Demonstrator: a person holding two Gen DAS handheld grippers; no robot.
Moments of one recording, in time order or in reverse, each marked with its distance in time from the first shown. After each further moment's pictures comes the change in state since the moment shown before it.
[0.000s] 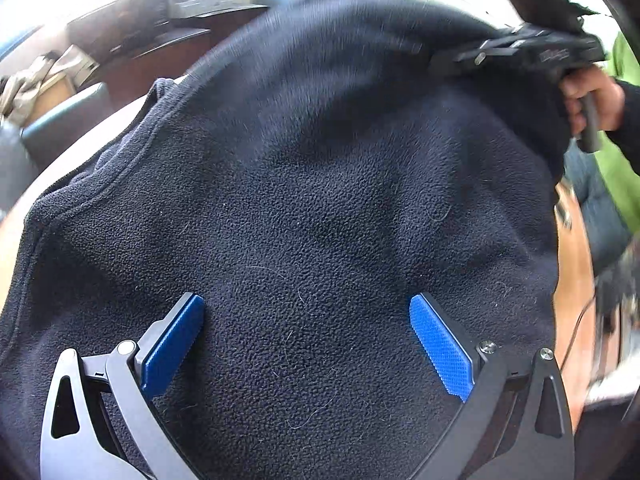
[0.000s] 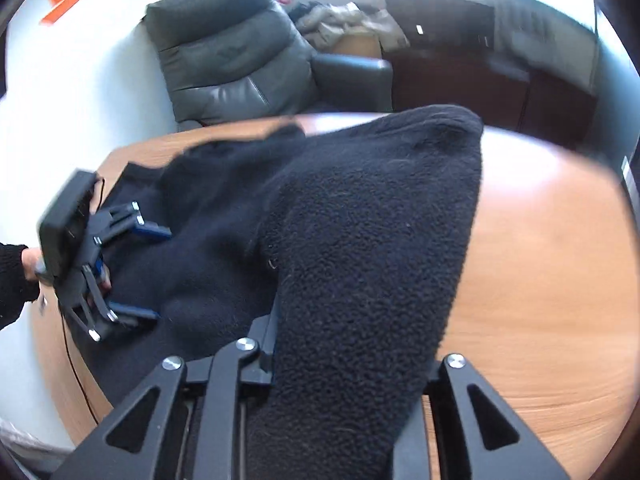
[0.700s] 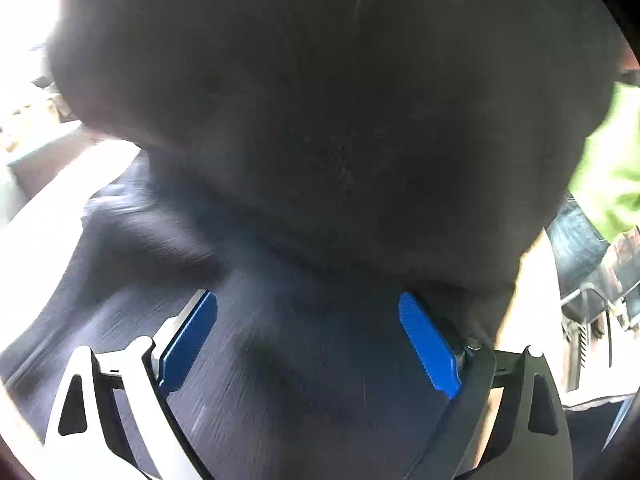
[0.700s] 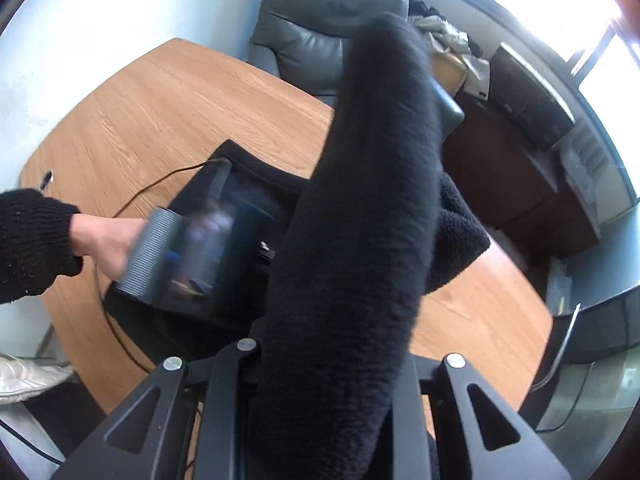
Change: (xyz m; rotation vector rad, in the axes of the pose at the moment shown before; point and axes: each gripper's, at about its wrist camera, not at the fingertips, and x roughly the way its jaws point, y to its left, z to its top) left arm -0.070 -0.016 -0.012 0.044 -0.146 -0.041; right arm -0.075 0.171 0.071 -0.348 0.237 -0.081
